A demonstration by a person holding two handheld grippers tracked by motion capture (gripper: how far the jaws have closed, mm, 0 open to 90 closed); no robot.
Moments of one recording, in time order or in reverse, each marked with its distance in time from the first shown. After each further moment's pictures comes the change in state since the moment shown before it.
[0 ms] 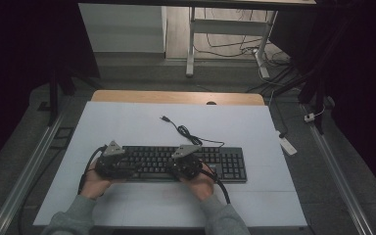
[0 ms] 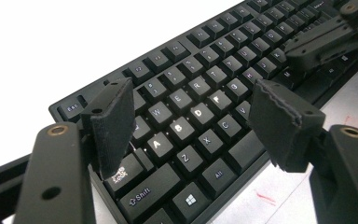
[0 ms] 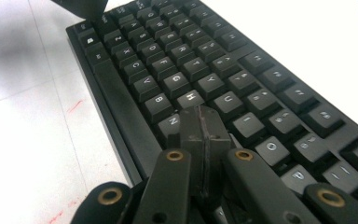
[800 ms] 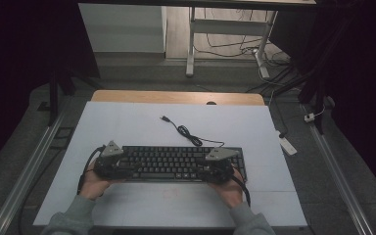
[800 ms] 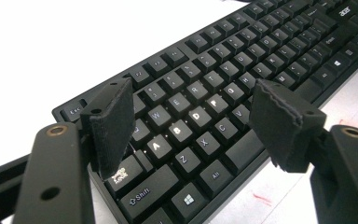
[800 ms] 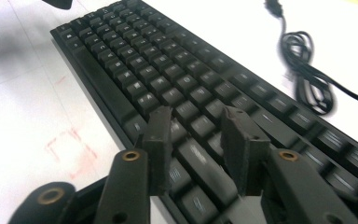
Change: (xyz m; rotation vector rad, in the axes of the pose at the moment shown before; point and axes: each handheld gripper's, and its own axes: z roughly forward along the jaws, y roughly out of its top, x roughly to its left) left arm -0.001 0.000 -0.005 -0.026 -0.005 0.001; right arm -0.023 -0.041 -0.082 -0.082 -0.104 0.068
